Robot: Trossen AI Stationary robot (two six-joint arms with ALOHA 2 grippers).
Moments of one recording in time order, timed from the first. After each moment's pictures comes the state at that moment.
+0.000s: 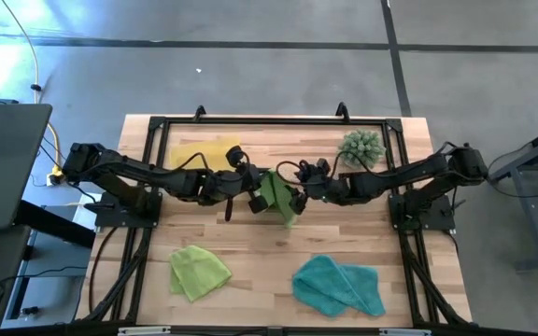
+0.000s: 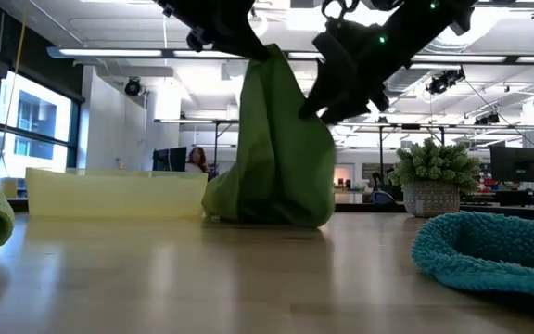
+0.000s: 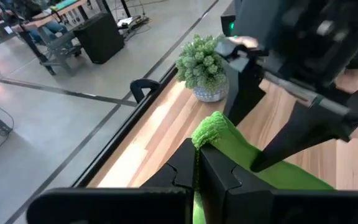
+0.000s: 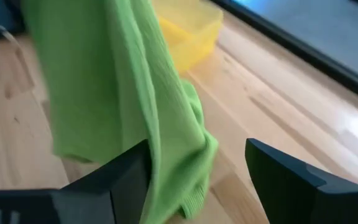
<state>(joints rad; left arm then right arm) -0.01 1.46 1.00 0.04 -0.67 0.02 0.08 1.48 0.88 -0.09 0.51 0.44</state>
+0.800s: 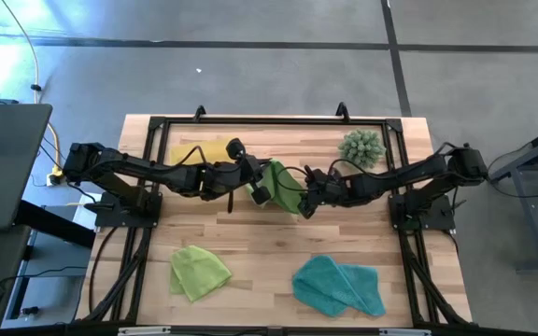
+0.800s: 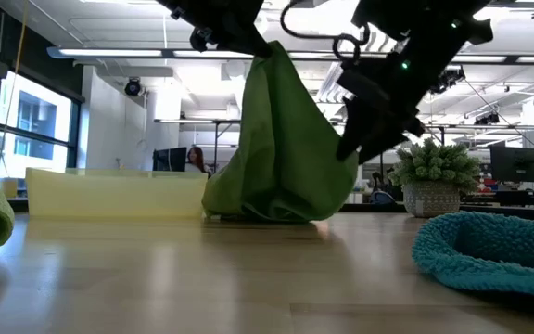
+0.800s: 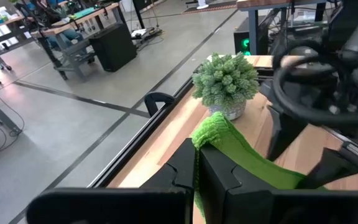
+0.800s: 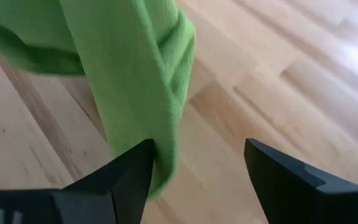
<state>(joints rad) 0.05 1.46 1.00 0.13 -0.67 0.04 0.08 1.49 0.83 -0.32 0.42 0.69</state>
